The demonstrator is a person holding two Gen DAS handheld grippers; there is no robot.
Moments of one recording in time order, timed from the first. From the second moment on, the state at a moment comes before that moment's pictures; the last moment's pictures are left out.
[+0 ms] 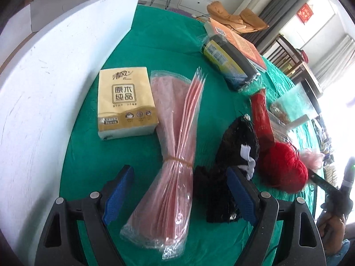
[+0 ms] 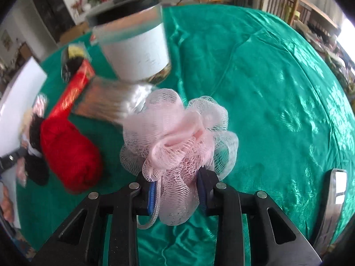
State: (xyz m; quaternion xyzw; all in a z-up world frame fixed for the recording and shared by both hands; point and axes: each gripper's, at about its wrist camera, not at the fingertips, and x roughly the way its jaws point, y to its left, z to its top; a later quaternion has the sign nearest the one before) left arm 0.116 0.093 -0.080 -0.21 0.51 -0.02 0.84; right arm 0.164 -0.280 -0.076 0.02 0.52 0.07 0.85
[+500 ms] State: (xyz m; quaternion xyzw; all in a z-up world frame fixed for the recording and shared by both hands) left arm 0.098 0.107 -0.020 -0.24 0.43 -0.03 0.87; right arm 0.196 -0.360 -0.021 0.21 0.42 0.04 0.88
